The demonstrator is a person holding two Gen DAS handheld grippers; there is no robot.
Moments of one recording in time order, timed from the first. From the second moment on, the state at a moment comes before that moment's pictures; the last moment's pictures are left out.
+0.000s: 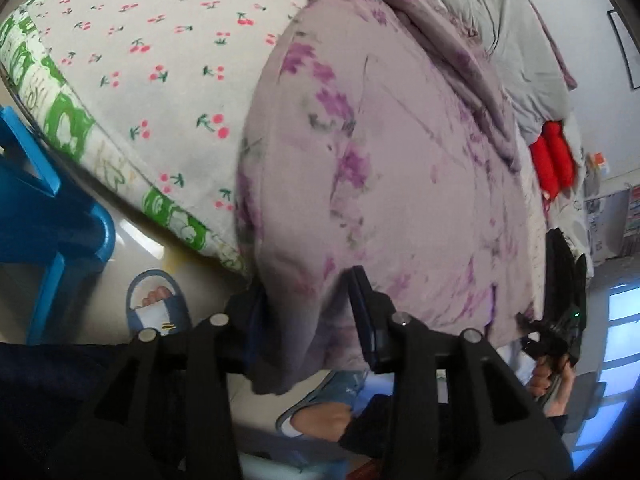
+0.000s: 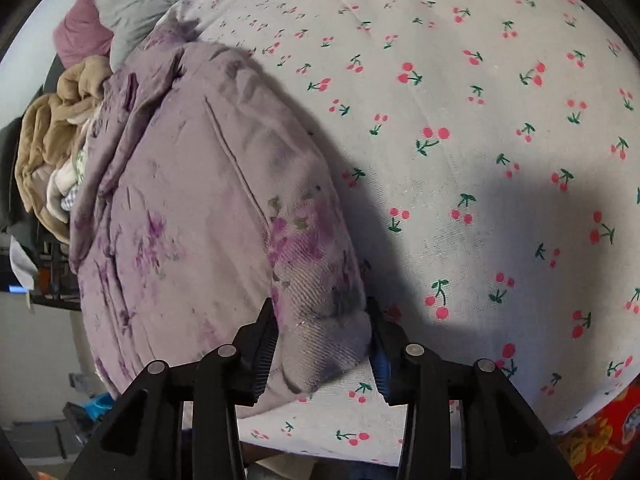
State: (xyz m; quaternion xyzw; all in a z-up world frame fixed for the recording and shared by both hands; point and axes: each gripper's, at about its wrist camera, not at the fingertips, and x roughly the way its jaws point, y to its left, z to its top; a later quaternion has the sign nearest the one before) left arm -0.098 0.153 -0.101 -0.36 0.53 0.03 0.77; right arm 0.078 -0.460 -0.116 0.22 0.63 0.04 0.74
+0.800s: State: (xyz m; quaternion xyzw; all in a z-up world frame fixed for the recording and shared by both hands) left arm -0.104 0.134 -0.033 -0.29 0.48 0.04 0.82; right arm 0.068 -0.444 -0.048 0.26 0.51 0.11 0.82
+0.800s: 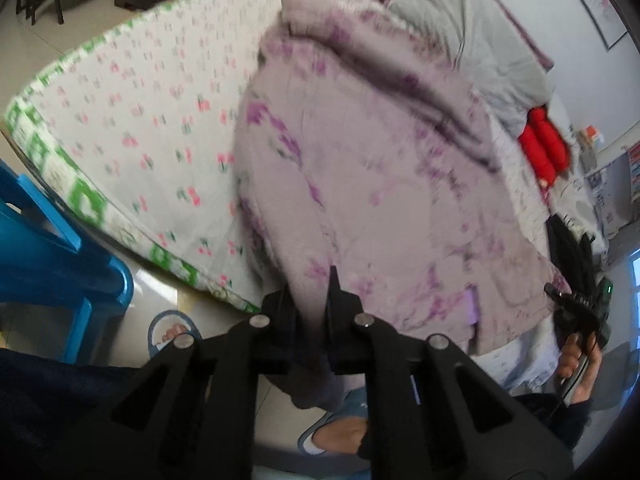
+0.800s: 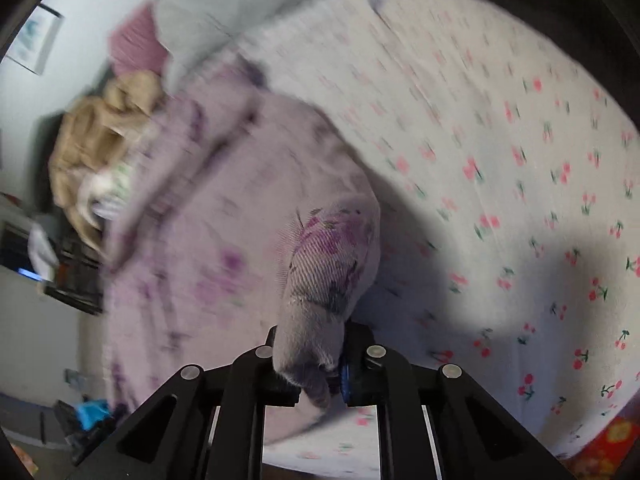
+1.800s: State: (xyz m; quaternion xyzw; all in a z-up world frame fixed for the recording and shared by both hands) left arm 0.036 0.219 0.094 -0.42 0.39 0.10 0.81; right arm 0.152 -0.396 0.075 0.31 0.36 0.13 0.87
